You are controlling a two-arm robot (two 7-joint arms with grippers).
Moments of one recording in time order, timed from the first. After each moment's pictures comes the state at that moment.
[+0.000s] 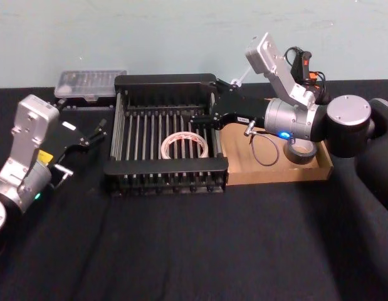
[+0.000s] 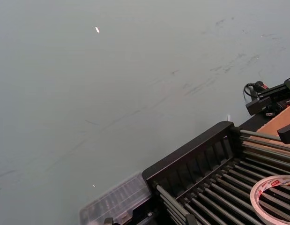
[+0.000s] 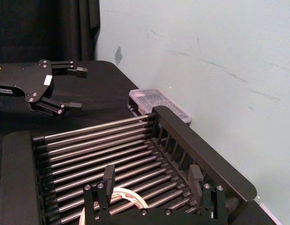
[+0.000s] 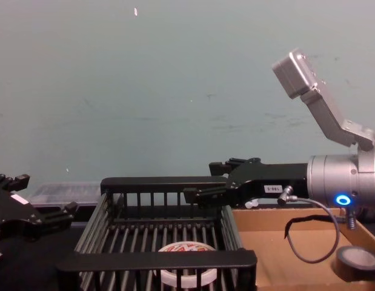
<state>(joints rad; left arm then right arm) -0.20 0.60 0.45 -1.41 -0.25 -0.12 0.03 0.76 0.22 -0.61 -0.80 0.29 -0.13 0.76</state>
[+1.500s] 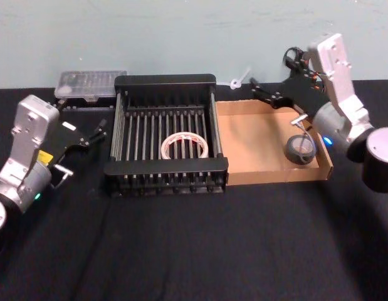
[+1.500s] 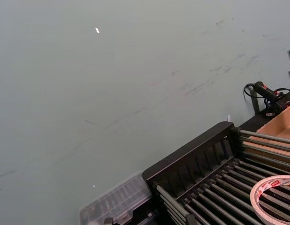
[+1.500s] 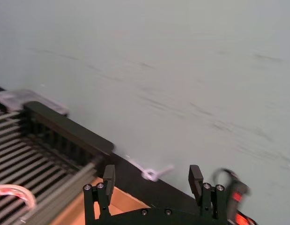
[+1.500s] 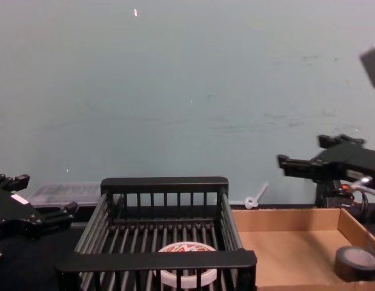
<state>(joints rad) -0.20 0.60 0.45 -1.41 -0.25 -0.12 0.03 0.47 0.33 -0.41 -1.19 0.17 -0.04 0.24</state>
